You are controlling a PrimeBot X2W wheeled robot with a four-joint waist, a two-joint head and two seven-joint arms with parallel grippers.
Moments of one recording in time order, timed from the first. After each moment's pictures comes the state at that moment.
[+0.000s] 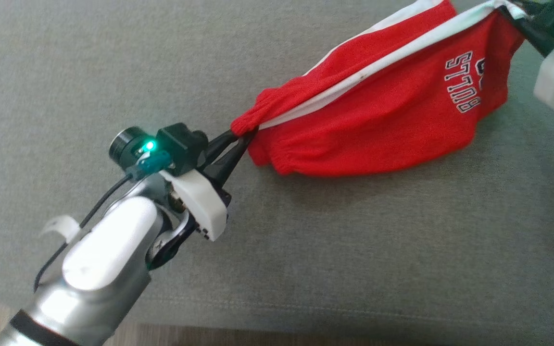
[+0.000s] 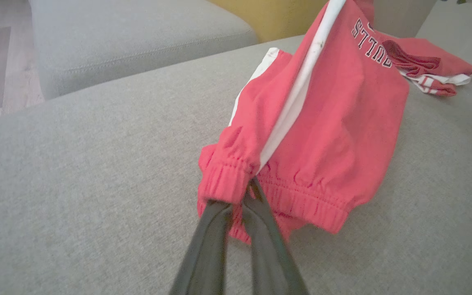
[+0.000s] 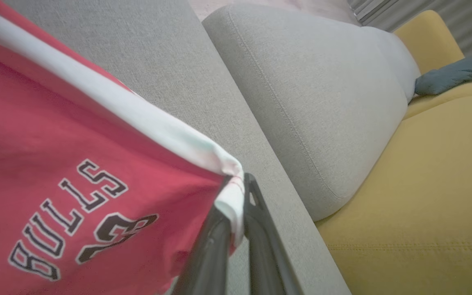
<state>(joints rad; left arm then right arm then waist) -0.59 0.35 -0.79 0.26 -0.47 -0.10 -0.08 -1.18 -0.88 1.20 0.36 0.45 0.12 0.12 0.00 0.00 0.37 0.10</state>
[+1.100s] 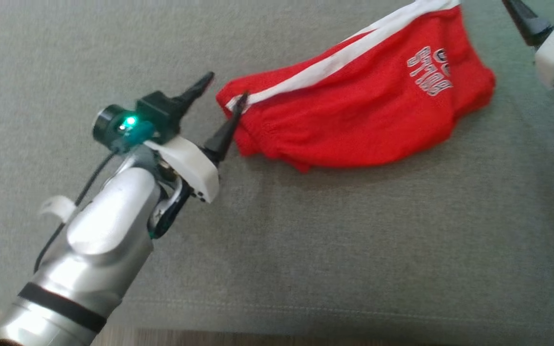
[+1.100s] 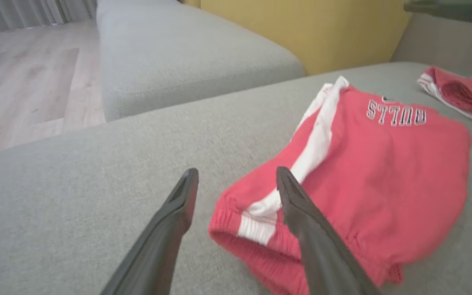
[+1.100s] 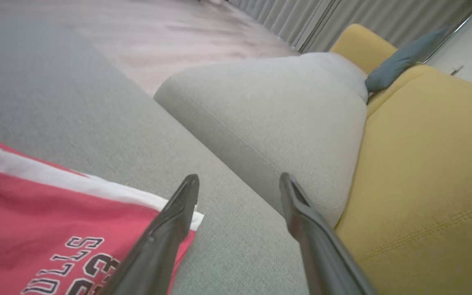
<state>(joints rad) -0.72 0.26 -0.77 0.51 -0.49 -0.04 -0.23 -1.22 -0.68 1.15 0.75 0.59 0.12 -0.18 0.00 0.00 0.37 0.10</state>
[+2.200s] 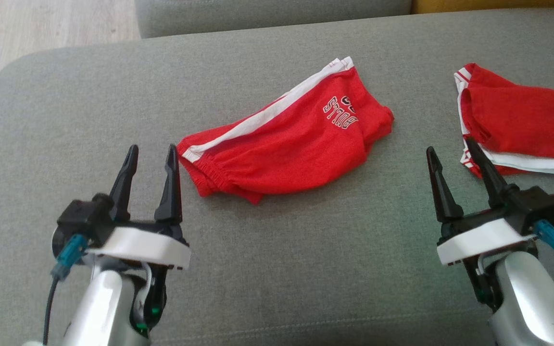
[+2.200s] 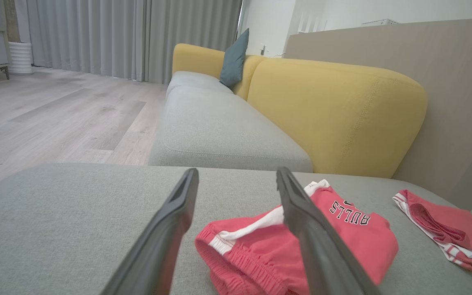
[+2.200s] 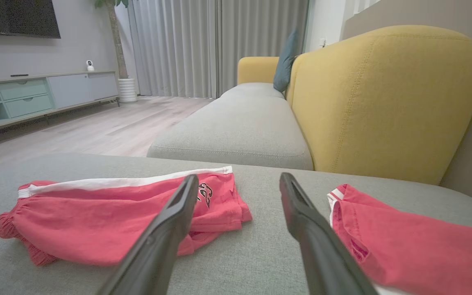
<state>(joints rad) -0.18 0.10 -0.25 0.15 -0.31 0.04 -0.26 -0.23 -0.19 0.17 0.32 0.16 0.12 -0.25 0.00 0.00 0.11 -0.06</state>
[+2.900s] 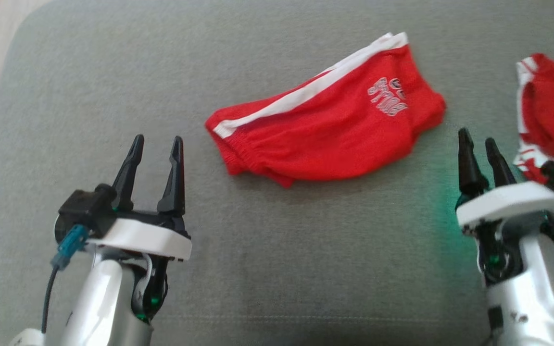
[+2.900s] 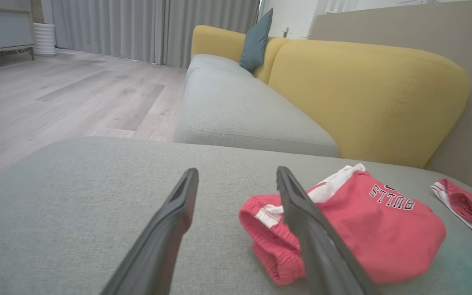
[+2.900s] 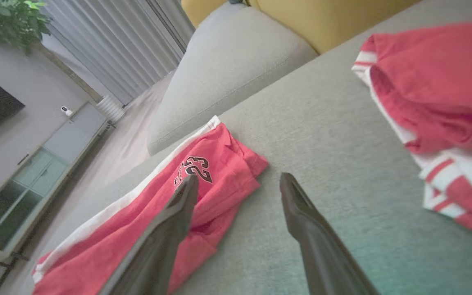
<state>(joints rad) -0.20 0.05 -0.18 0.19 -0.25 -0.06 -0.26 -0.30 -0.06 -0.04 0.39 0.54 0.12 0.03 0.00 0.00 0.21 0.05</state>
